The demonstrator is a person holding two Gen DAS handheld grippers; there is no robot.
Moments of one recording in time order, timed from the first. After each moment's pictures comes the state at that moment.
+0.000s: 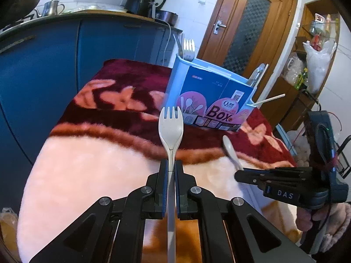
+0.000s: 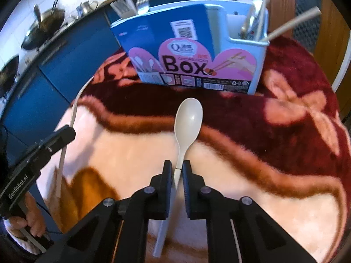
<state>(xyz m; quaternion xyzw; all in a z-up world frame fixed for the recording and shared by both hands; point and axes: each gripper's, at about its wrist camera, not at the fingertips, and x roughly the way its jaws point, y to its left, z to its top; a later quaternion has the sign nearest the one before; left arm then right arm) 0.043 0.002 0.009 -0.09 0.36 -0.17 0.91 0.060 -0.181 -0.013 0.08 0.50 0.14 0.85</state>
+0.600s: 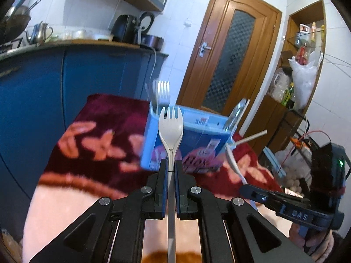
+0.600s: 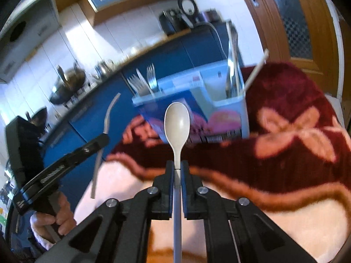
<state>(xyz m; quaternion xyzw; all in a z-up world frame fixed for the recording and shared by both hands) 0.069 -0.022 0.065 -0.09 0.28 -0.20 0.94 0.029 -0.227 0.041 0.20 0.31 0.18 0.91</state>
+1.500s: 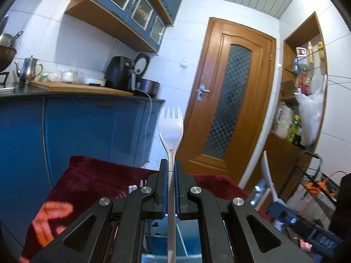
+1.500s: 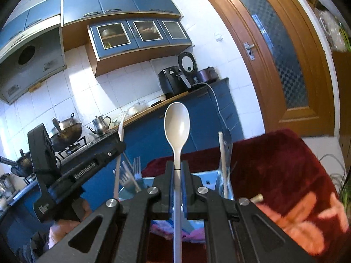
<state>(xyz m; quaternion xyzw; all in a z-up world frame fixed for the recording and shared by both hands) 0.183 -0.064 0.104 -0.10 0.13 -0.17 0.97 0.107 -0.247 0.079 0.19 0.14 0.13 0.96</state>
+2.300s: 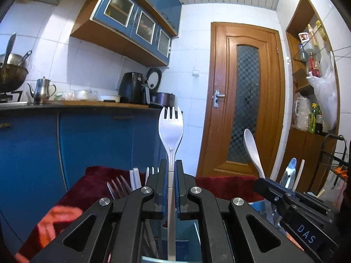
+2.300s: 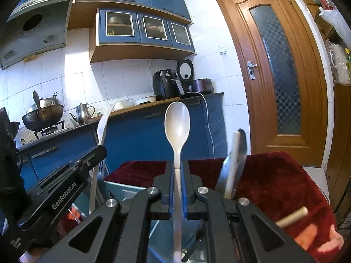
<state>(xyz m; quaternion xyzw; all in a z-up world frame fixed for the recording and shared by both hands) 0.181 -0.089 0.065 -0.05 0.08 -0.11 0.99 0.149 -0.230 0.052 0.10 0.12 0.08 0.98</state>
